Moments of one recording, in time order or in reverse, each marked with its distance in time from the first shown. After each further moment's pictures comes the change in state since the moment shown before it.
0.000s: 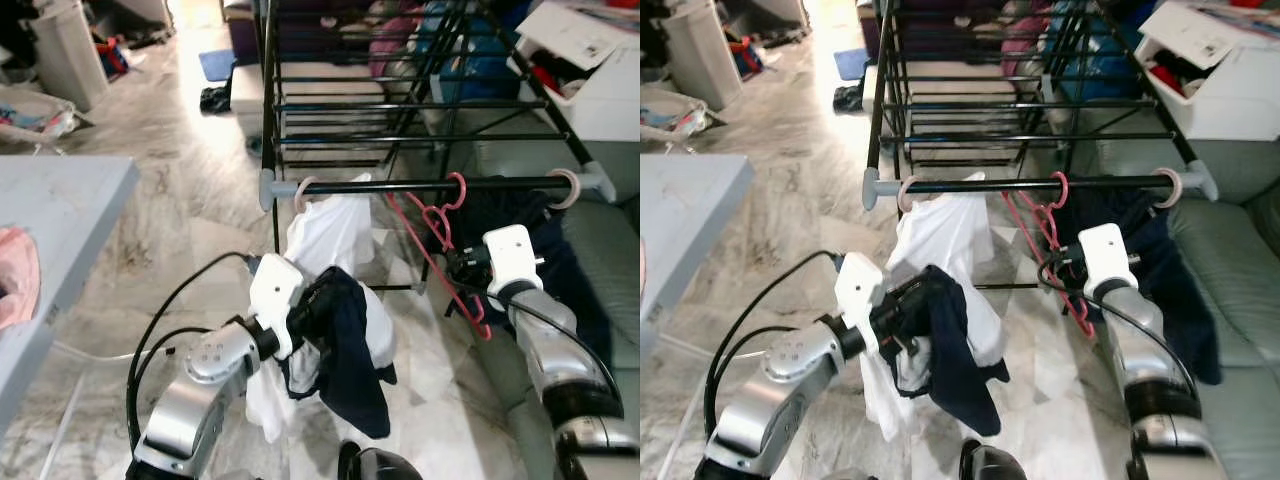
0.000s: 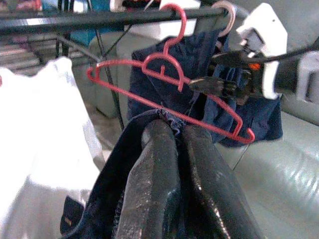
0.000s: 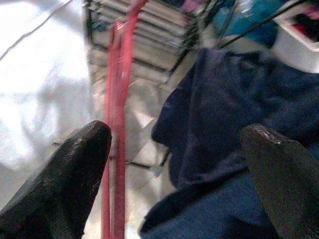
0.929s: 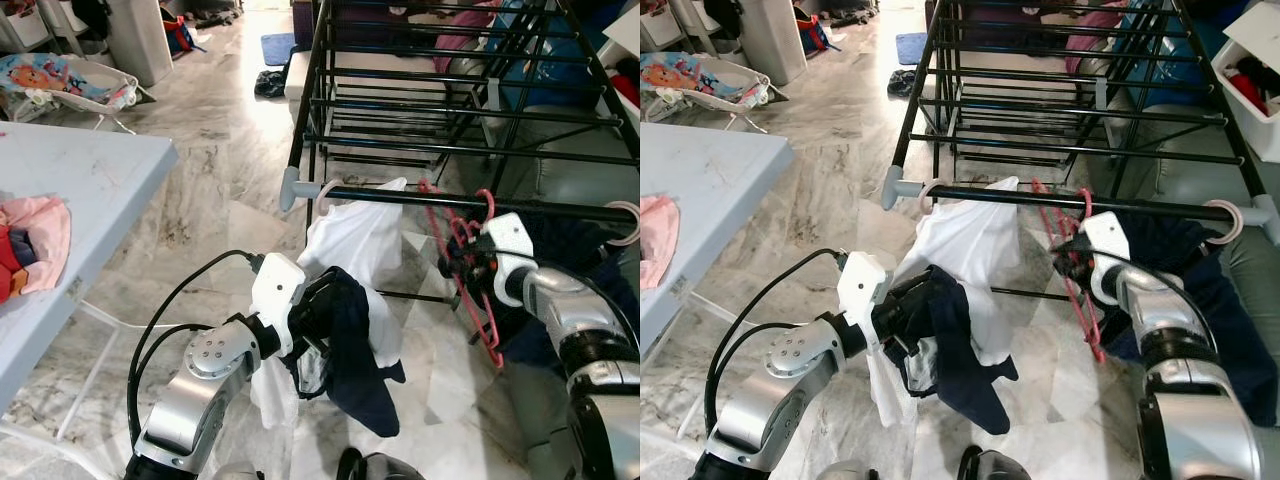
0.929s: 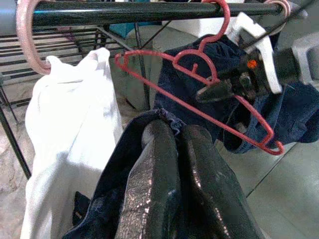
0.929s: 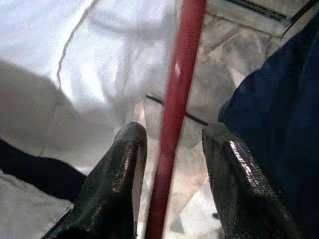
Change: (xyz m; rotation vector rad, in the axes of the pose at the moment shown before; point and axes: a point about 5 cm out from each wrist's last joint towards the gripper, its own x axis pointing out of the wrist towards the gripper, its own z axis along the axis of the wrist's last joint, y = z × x) left arm 0.003 0.002 0.003 0.012 0.010 -0.002; right arm 0.006 -0.019 -0.003 0.143 0.260 0.290
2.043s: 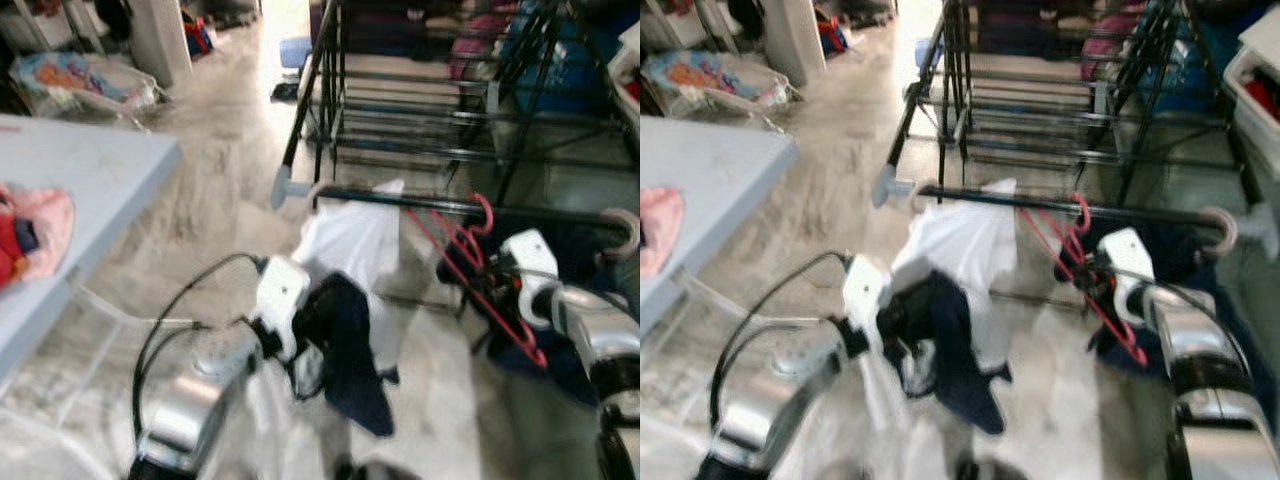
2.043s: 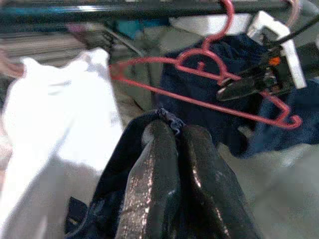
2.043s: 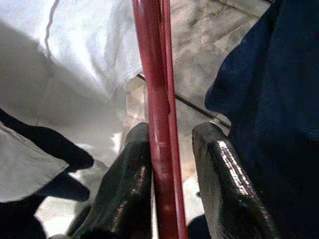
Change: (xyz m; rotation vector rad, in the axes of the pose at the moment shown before) left arm 0.003 -0.001 -0.003 -0.002 0.010 -0.005; right arm -0.026 -0.019 -0.010 -0.031 0.050 0.010
